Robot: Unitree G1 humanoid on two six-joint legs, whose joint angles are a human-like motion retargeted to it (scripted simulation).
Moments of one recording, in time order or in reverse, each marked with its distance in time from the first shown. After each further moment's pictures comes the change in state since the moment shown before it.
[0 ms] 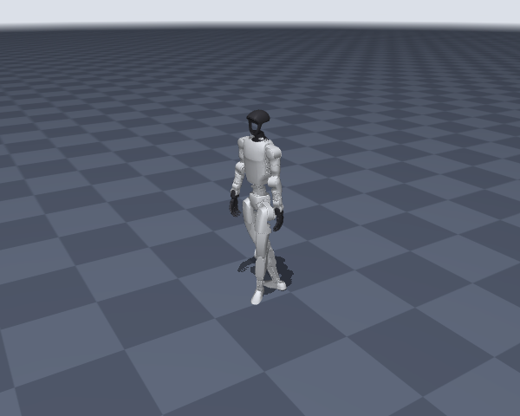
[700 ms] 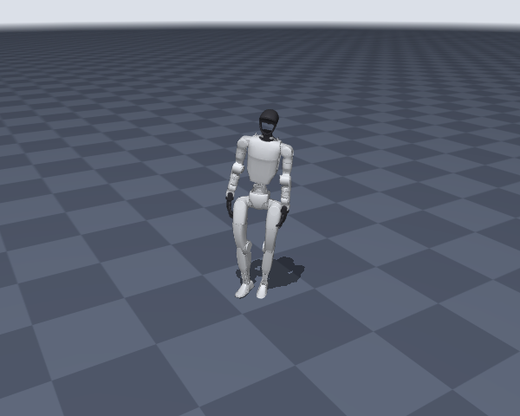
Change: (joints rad) left arm -0.106 0.007 -0.287 -0.079 0.181 0.029 -0.117; right arm 0.030 0.040 0.011 0.014 -0.019 0.011 0.029; waist -0.226 0.011 0.019; left_leg 0.070 -0.098 -0.783 -0.092 0.079 0.029; right_leg -0.318 0.094 0.782 -0.007 0.126 -0.059
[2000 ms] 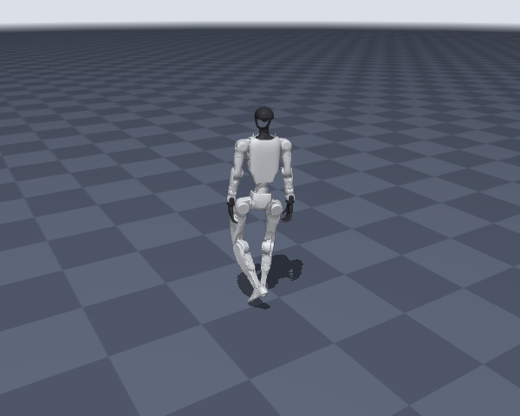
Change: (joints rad) left arm 0.110 0.012 -0.022 -0.109 0.015 -0.041 0.000; right arm -0.025 -0.028 -0.071 0.225 0.118 0.035 -0.039; waist -0.029 -0.024 -0.073; left_leg -0.086 0.091 0.413 0.753 0.020 0.059; right_leg -0.055 -0.131 -0.048 0.035 0.109 -0.203
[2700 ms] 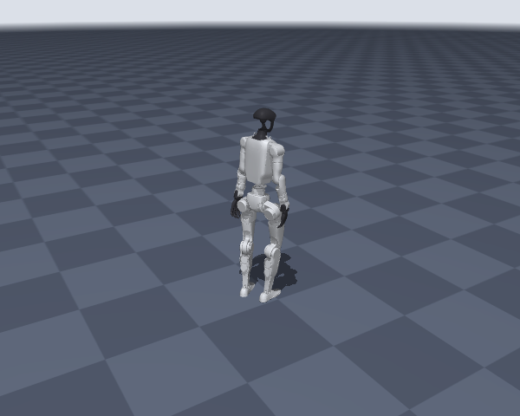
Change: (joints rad) left arm -0.007 -0.020 0.003 0.125 0.023 0.014 0.041; right arm -0.074 0.029 0.185 -0.296 -0.130 -0.037 0.083; waist -0.096 0.136 0.108; left_leg 0.075 0.022 -0.111 -0.718 -0.098 -0.038; right_leg -0.019 0.168 0.325 0.082 -0.109 0.009
